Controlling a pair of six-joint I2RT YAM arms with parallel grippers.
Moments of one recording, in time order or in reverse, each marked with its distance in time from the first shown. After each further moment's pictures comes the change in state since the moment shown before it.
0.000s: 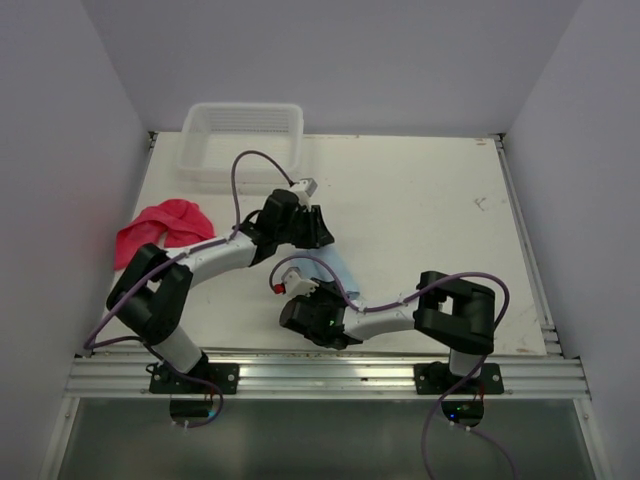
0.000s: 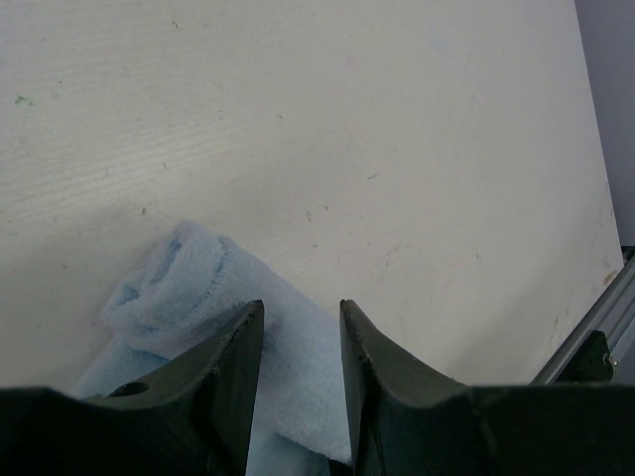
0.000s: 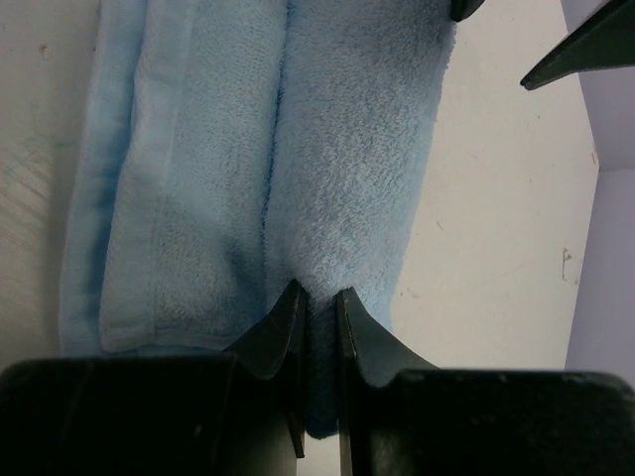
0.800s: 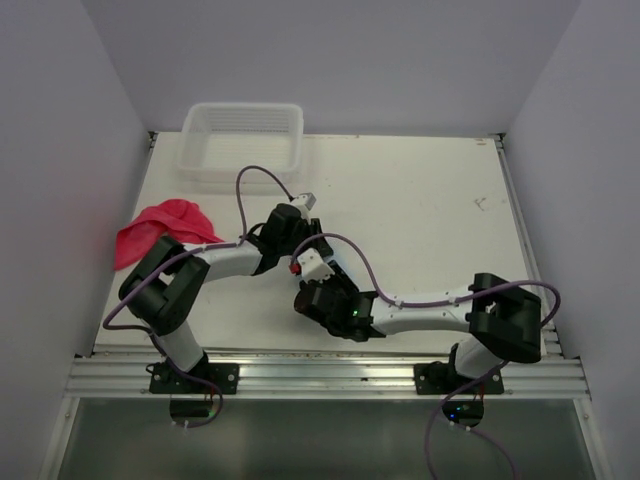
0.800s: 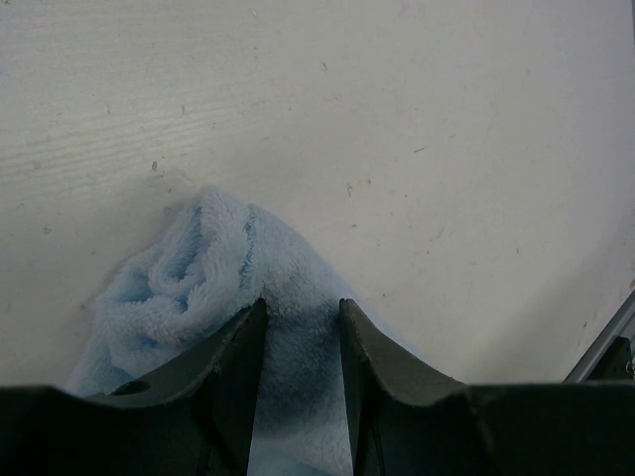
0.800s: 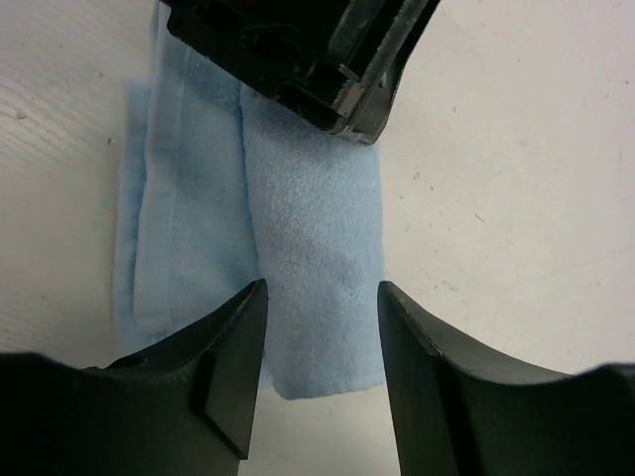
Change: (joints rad) left arm -0.021 0.087 -0.103 0.138 -0.011 -0.056; right arm -0.036 -0.222 -0.033 -0.042 -0.139 0.180
